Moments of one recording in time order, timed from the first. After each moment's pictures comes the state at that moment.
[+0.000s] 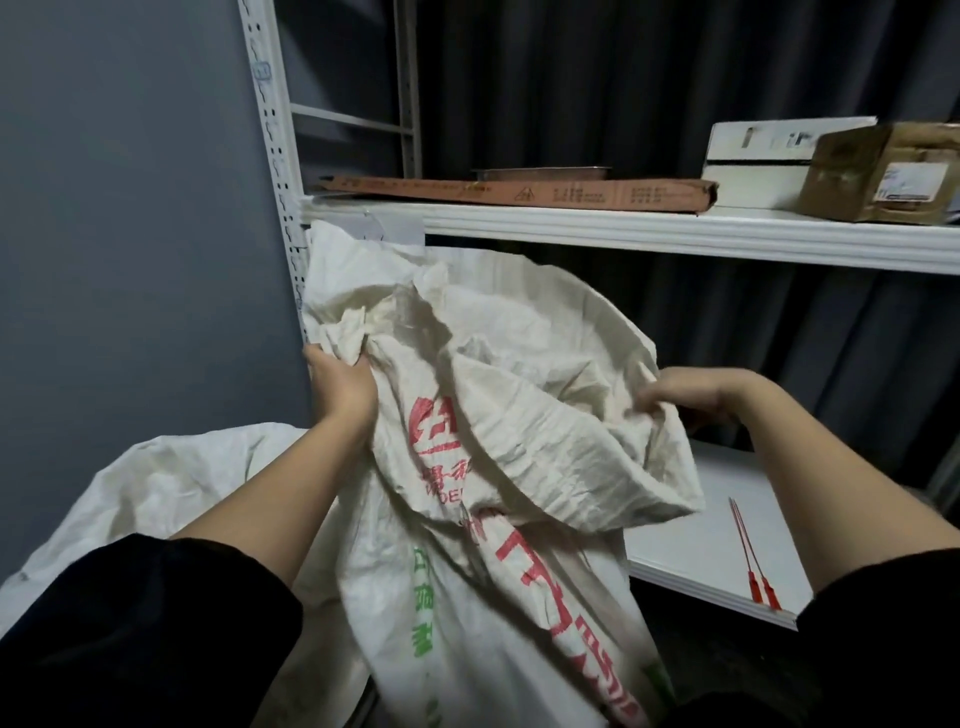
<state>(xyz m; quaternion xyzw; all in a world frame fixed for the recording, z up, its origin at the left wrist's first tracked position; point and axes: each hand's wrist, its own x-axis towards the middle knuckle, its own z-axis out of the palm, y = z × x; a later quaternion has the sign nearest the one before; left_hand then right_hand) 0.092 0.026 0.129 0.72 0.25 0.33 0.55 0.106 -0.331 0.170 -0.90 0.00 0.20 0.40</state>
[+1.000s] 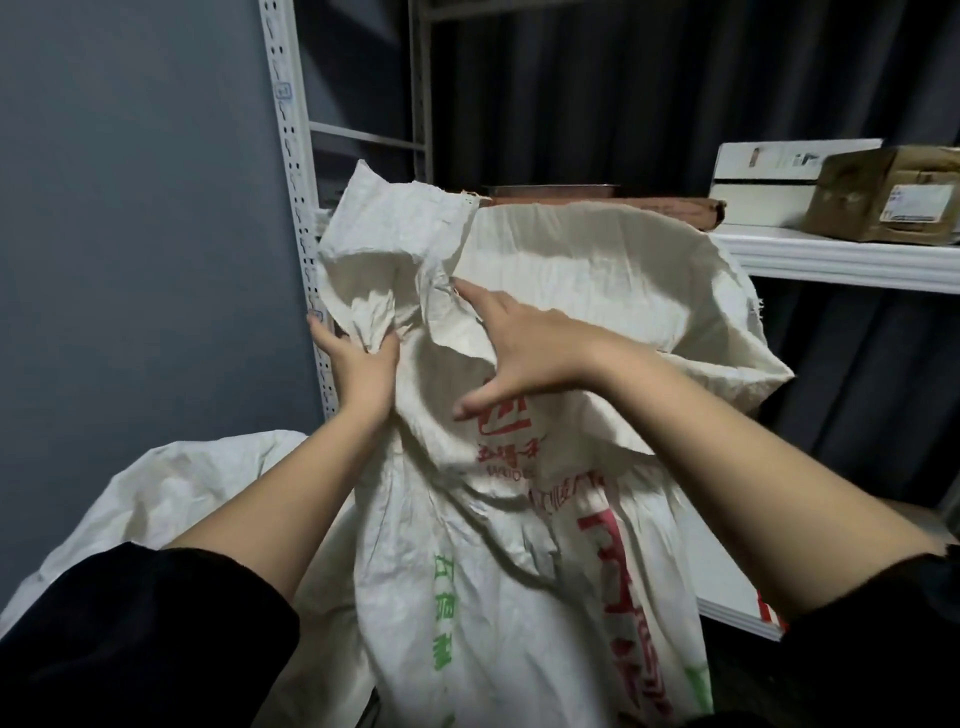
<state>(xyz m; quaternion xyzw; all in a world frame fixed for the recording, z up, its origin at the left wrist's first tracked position) 0.074 0.012 0.158 0.66 0.11 0.33 0.67 0.033 -0.173 0.242 -0.94 -0.34 -0.06 0.09</state>
